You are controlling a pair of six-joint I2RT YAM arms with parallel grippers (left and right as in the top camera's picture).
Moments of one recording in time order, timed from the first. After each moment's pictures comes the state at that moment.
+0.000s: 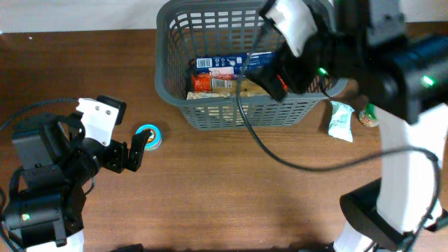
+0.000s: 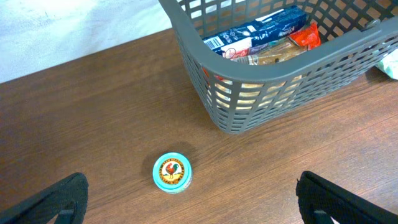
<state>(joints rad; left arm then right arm) 0.20 0.96 1.26 -1.00 0.43 0.40 0.39 1.89 2.81 -1.65 -0.36 -0.42</state>
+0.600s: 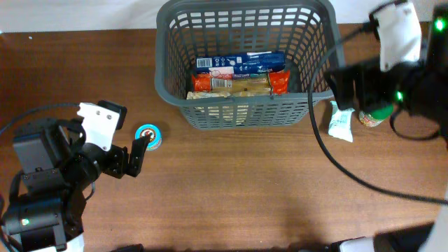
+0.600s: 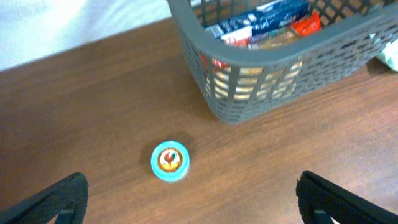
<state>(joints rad) 0.20 0.95 1.26 -1.05 0.42 0.40 0.16 1.61 2.55 -1.68 -0.10 -0.13</state>
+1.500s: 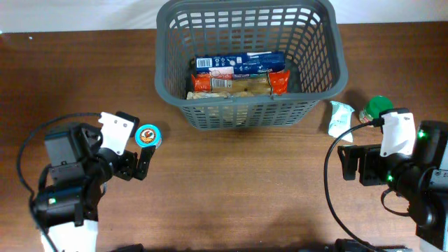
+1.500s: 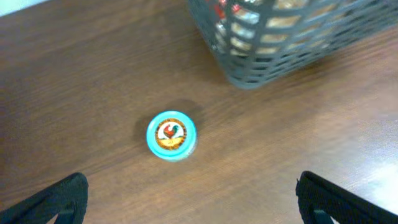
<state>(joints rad) 0.20 0.95 0.96 -0.86 0.36 0.47 -0.13 0.91 1.30 -1.27 -0.17 -0.13</state>
